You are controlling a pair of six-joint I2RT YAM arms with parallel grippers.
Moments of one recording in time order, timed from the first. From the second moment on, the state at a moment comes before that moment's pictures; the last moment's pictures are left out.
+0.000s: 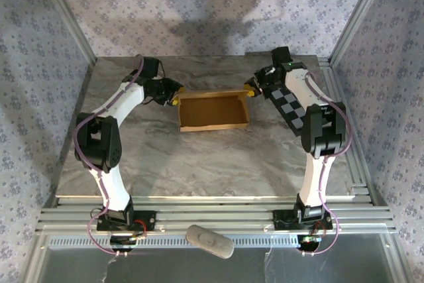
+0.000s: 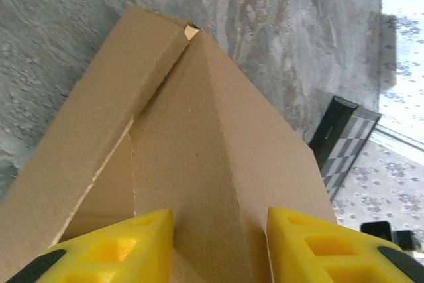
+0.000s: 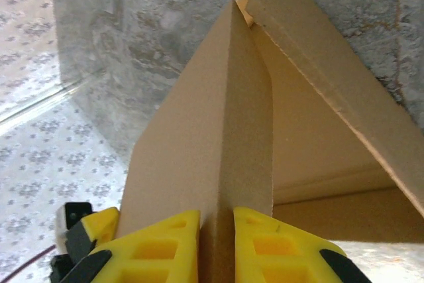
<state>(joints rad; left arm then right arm) -0.24 1.85 1.47 -0.56 0.44 -1.21 0.16 2.03 1.73 -0.78 -0.66 1.04</state>
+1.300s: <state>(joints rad) -0.40 1.59 1.19 -0.77 0.14 -0.99 0.27 1.96 1.62 -0.82 -0.38 0.58</state>
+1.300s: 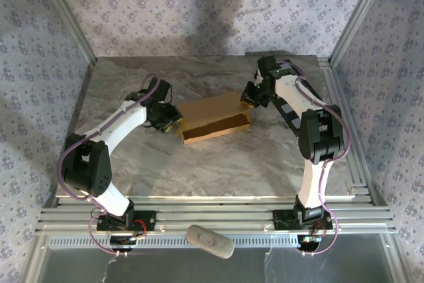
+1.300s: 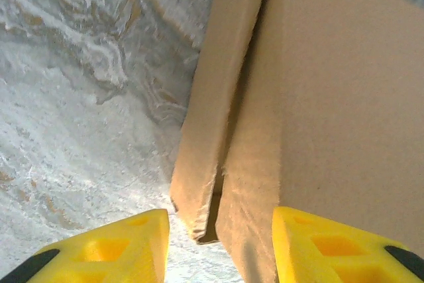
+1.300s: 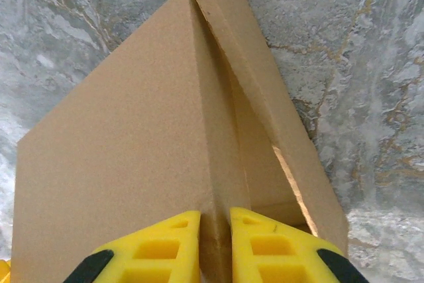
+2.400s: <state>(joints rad) -0.46 1.45 1.06 -0.77 0.03 -1.03 0.34 1.92 1.48 -0.94 -0.09 0.48</state>
